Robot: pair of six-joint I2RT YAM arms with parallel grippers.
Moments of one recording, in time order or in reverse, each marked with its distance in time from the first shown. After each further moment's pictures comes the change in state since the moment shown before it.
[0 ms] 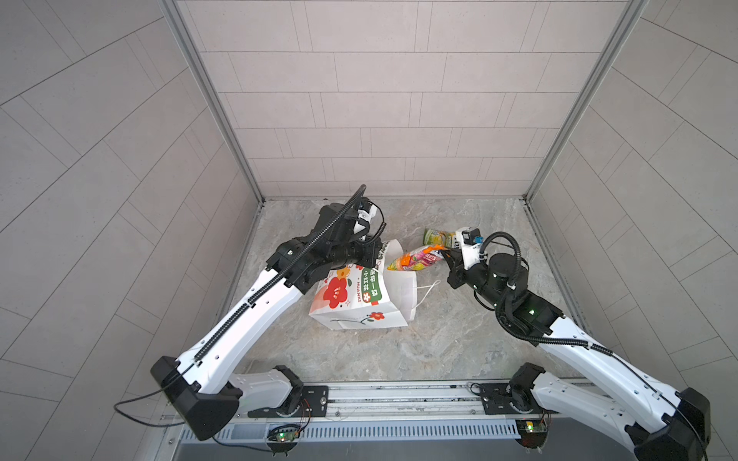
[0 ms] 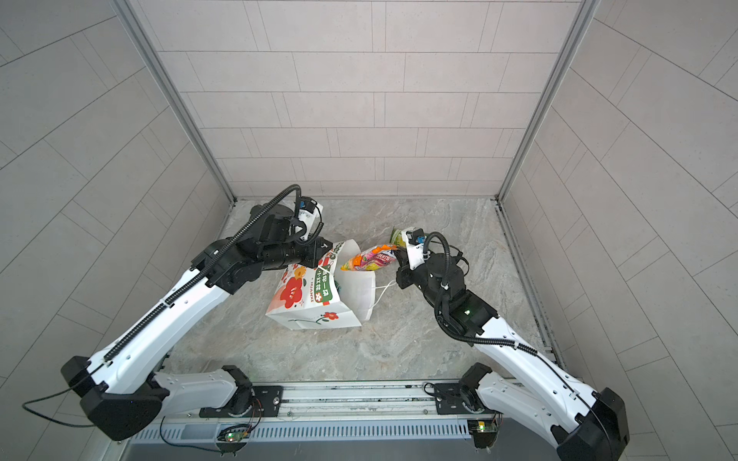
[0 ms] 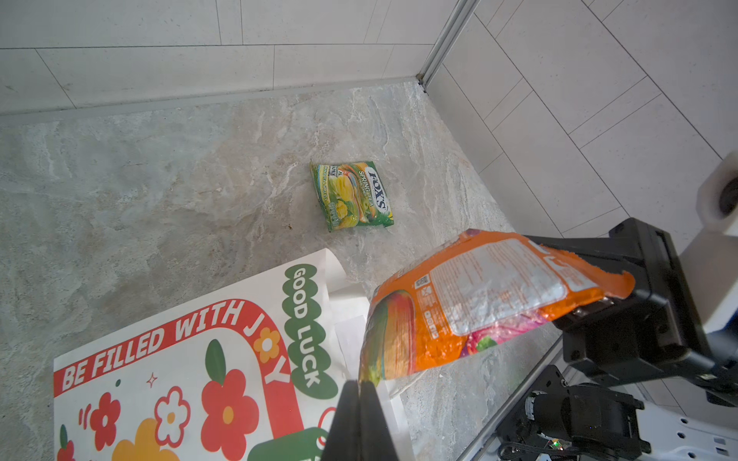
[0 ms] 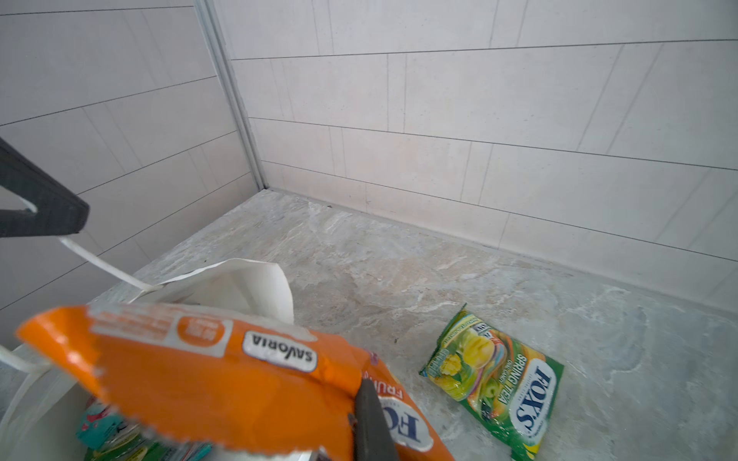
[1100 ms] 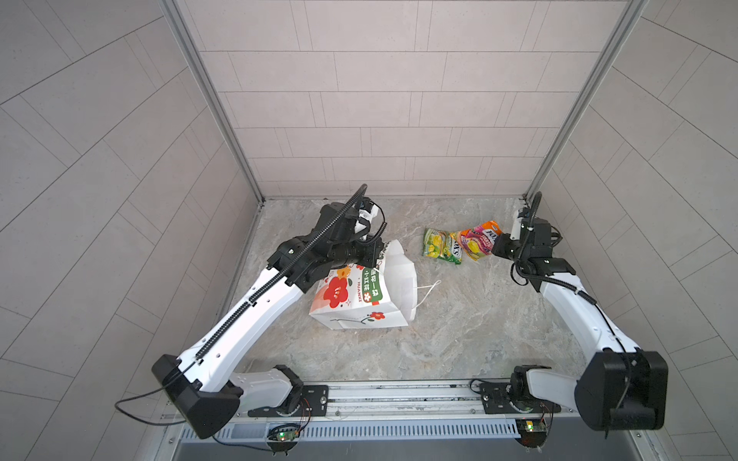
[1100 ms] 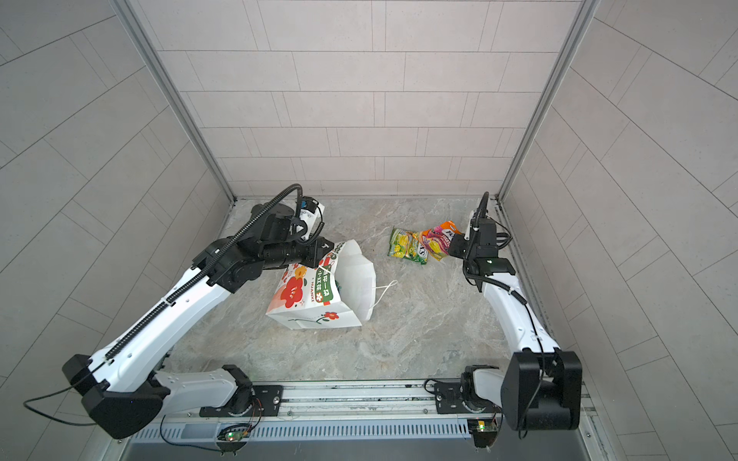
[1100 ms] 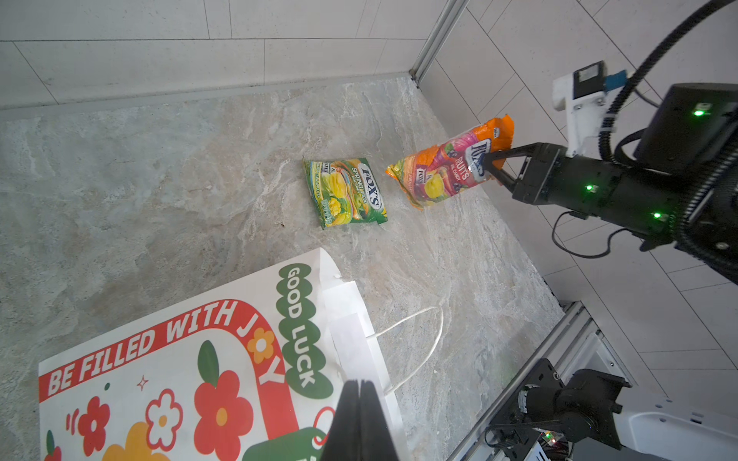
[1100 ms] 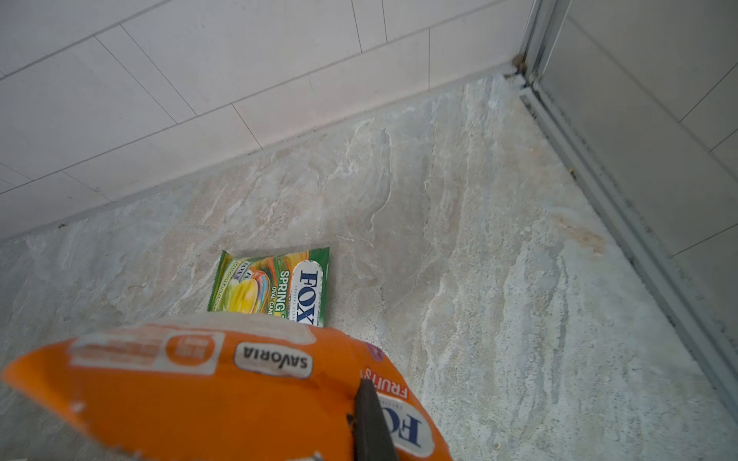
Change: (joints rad) left arm 0.000 0.007 0.001 0.001 0.032 0.001; right arm -0.676 0.379 0.184 -0.237 -0.167 0.205
